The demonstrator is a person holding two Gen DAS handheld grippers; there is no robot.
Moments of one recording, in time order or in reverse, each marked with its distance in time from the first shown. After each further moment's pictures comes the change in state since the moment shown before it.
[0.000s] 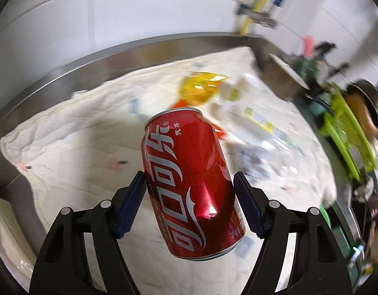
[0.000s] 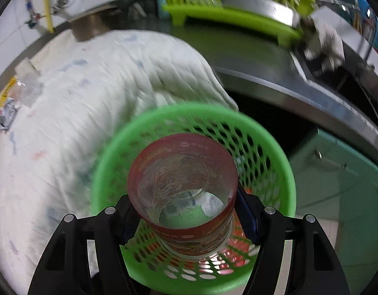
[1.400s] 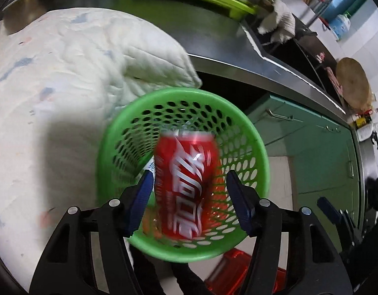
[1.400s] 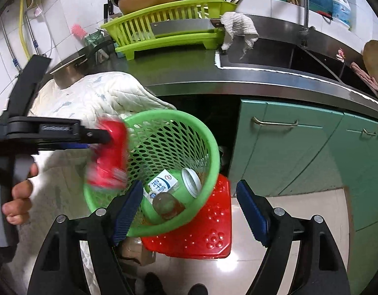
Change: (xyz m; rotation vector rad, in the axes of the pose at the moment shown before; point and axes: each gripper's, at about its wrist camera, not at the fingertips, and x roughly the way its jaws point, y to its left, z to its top) left arm 0.121 -0.375 -0.210 0.695 0.427 -0.403; right arm -0.098 -0.093 -0.080 0.244 -0.152 0.001
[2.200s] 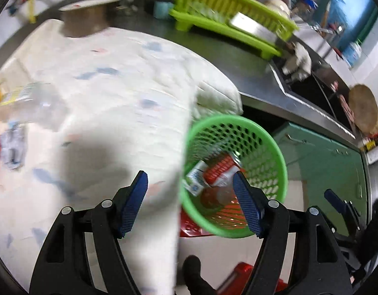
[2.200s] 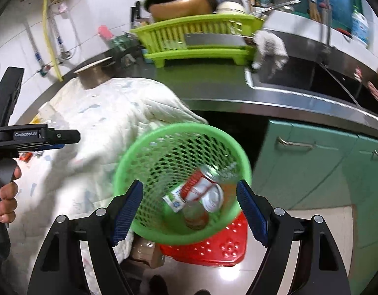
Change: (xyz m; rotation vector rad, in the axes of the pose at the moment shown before) left arm -0.114 0.077 -0.030 -0.108 -0.171 0.118; right arm -0.020 0.049 0.018 -0.090 -0.047 0.095
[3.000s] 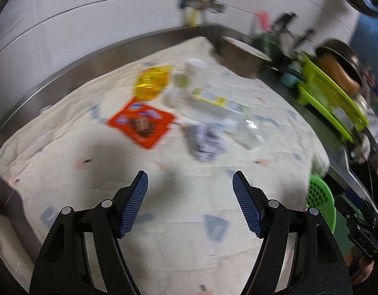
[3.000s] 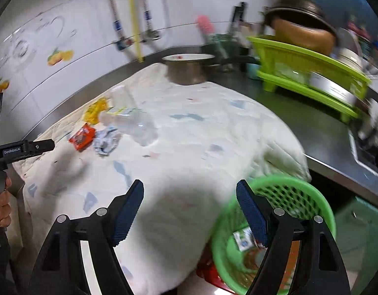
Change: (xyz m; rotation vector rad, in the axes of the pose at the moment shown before) left arm -0.145 0.208 -0.061 -0.407 -0.242 0.343; right arm 0.043 0.182 0.068 -0.319 0.007 0.294
